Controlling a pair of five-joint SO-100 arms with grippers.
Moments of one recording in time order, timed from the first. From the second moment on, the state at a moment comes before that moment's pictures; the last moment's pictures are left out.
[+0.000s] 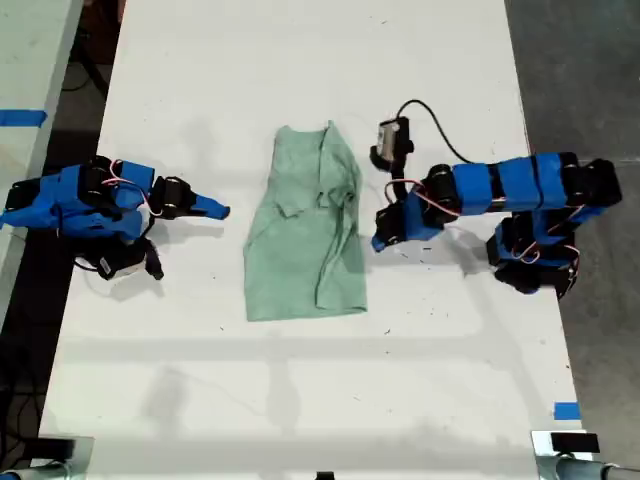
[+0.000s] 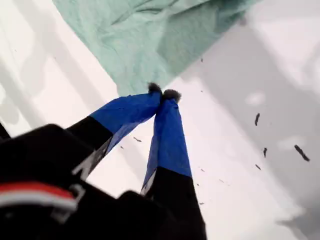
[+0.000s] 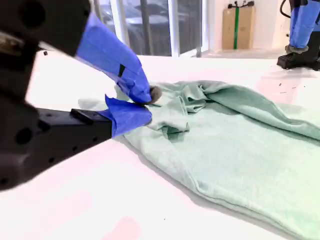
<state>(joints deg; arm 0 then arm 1) -11.5 206.1 184.4 51.8 9.1 1.8 116.7 104.9 75.0 -16.6</state>
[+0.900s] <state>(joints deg) -9.3 206.1 184.4 59.7 3.4 8.5 200.1 174.4 71.4 -18.7</state>
